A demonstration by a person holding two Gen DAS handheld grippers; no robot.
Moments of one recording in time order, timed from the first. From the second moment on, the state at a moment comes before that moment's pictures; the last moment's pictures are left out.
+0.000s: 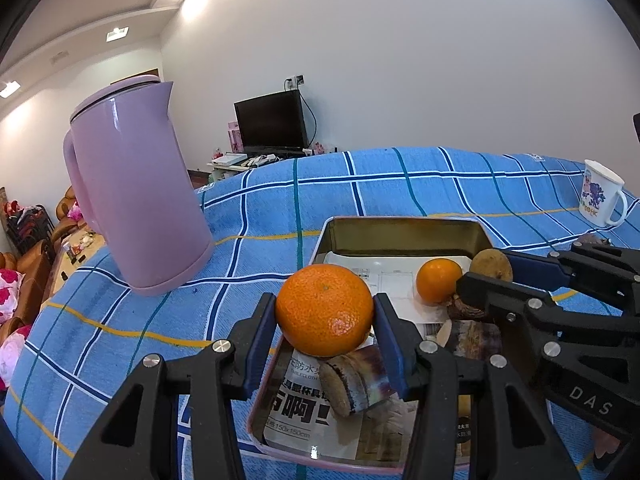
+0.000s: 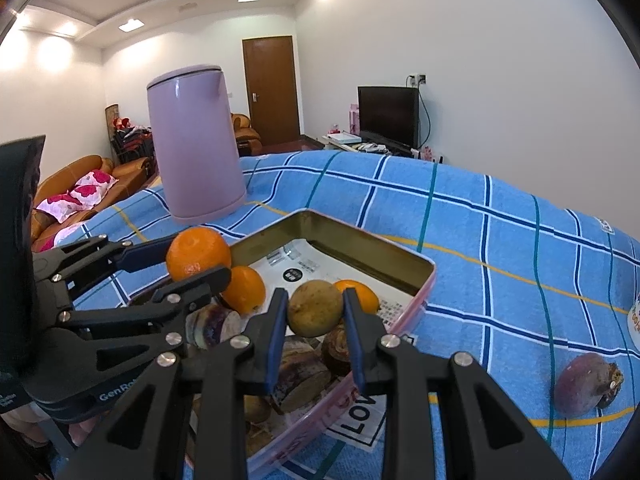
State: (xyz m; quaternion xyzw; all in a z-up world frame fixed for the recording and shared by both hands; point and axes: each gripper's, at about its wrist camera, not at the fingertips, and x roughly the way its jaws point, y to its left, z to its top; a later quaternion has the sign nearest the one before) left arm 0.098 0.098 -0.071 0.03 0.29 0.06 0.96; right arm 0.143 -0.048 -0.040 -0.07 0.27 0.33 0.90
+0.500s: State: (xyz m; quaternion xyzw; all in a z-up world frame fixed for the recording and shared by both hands) left arm 0.106 0.101 -0.074 0.03 0.31 0.04 0.95; right arm 0.149 -0.042 -0.046 -0.08 0.30 0.33 0.89
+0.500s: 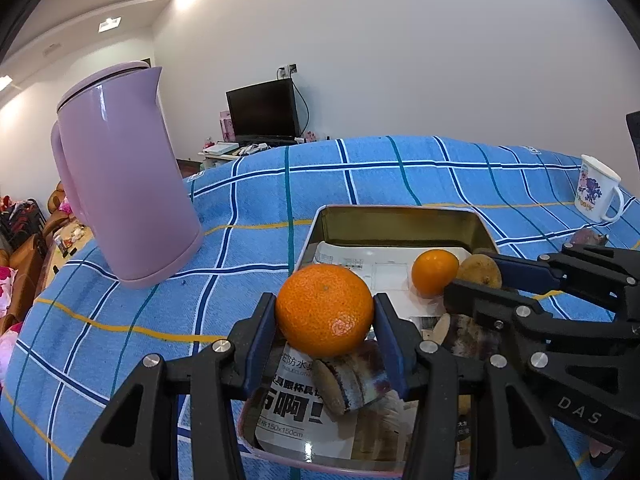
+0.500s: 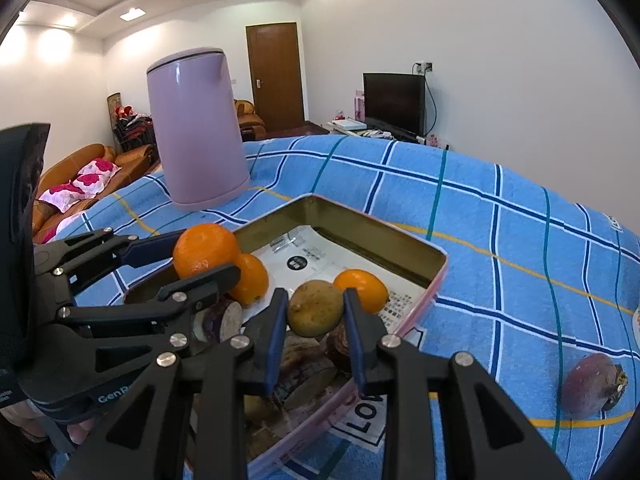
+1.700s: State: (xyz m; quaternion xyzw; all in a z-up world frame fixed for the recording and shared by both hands) left arm 0.090 0.103 -0.065 0.02 0.27 0.08 0.96; right arm 0.141 -0.071 -0.035 -0.04 0.27 0.31 0.91
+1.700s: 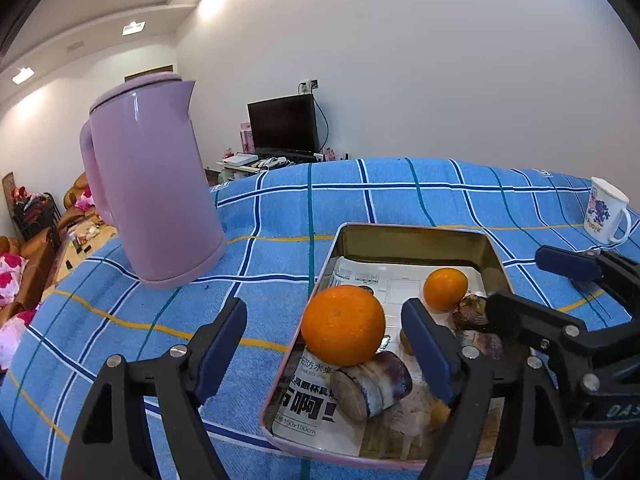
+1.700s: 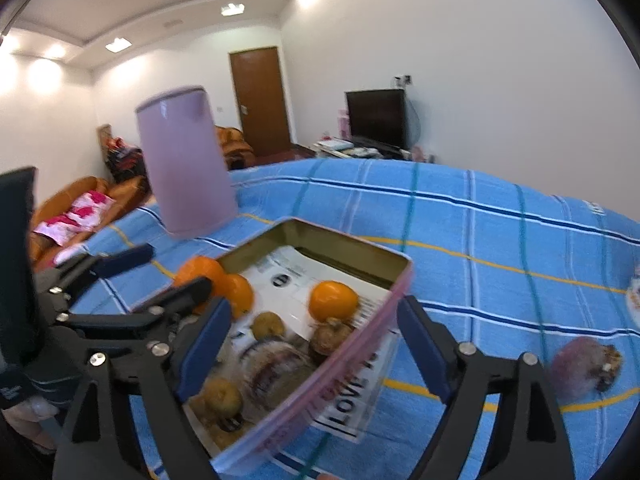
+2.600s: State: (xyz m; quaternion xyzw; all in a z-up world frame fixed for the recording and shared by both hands) left arm 0.159 -0.126 -0.063 0.06 0.34 -0.09 0.94; right arm 0.180 -0.331 -0.032 0.07 0.28 0.01 0.96
